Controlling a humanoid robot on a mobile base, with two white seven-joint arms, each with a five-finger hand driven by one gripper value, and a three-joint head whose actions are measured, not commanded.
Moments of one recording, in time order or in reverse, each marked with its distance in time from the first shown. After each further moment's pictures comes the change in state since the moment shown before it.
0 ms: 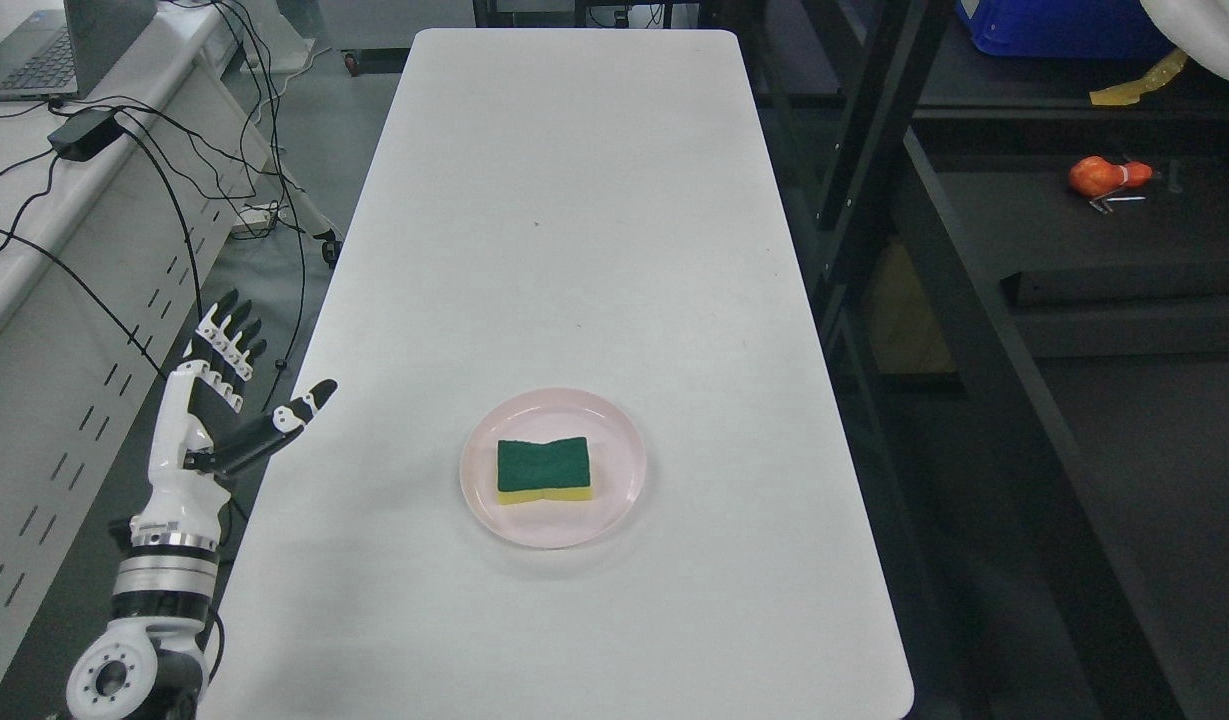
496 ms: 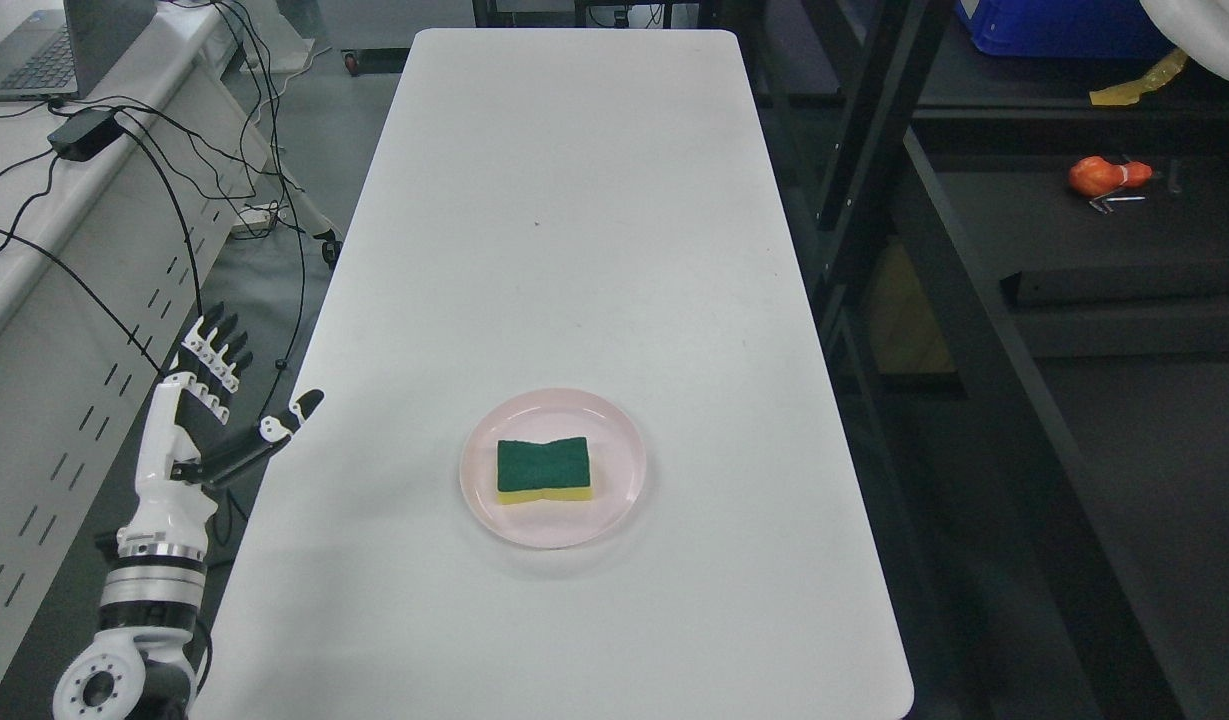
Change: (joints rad) left arm 0.008 0.014 0.020 0.007 -0.004 0.002 0.000; right arm 0.000 0.000 0.000 0.000 0.000 0.000 0.000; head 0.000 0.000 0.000
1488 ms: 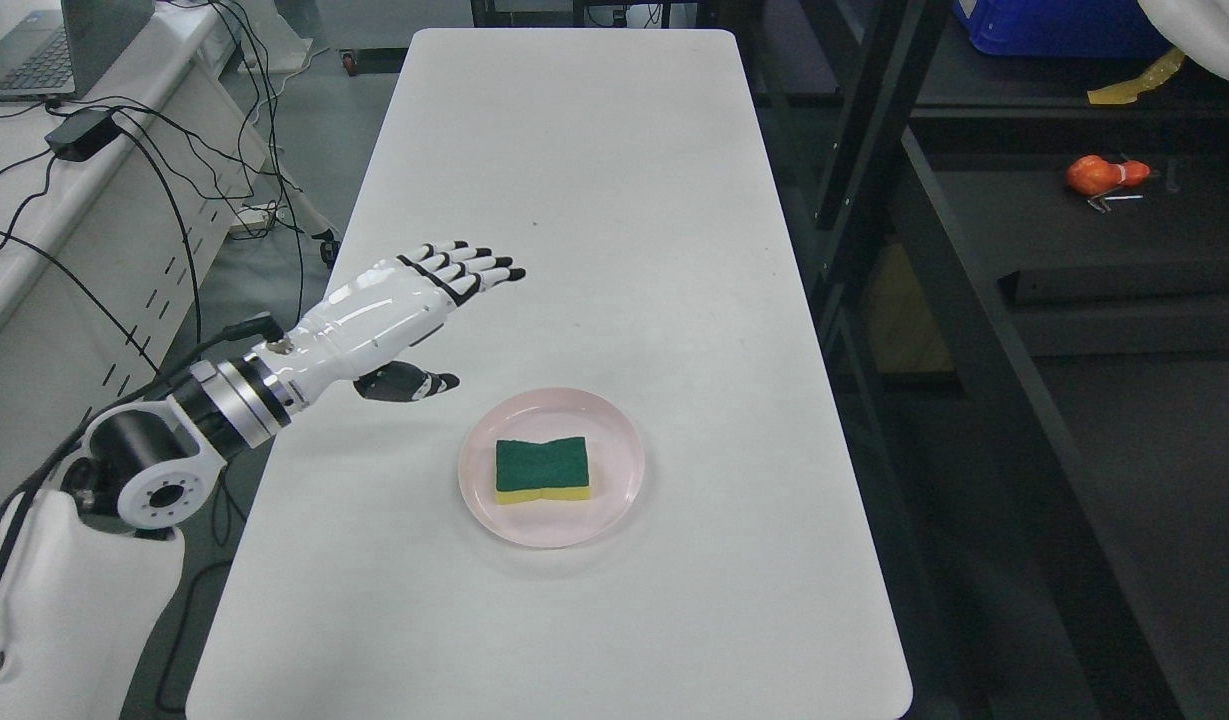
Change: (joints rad) left arm -0.502 0.274 -0.386 0.205 -0.952 -0.640 -0.458; right arm 0.000 0.000 0.000 0.000 0.000 0.000 -0.002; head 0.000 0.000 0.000
